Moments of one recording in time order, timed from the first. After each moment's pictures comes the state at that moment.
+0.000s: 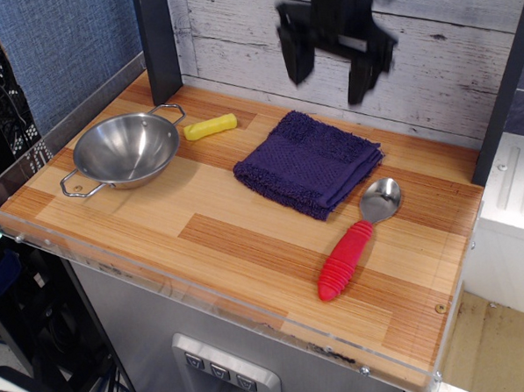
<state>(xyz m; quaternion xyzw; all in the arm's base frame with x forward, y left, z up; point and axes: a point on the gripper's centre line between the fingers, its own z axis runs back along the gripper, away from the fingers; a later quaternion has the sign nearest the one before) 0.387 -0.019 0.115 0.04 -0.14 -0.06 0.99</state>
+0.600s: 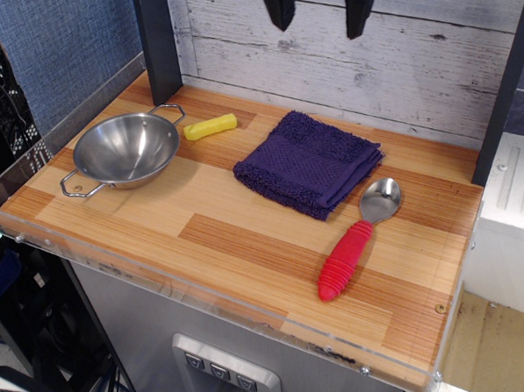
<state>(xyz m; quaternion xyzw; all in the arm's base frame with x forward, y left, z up) 0.373 -0.014 0.162 0.00 -0.16 0.03 0.99</state>
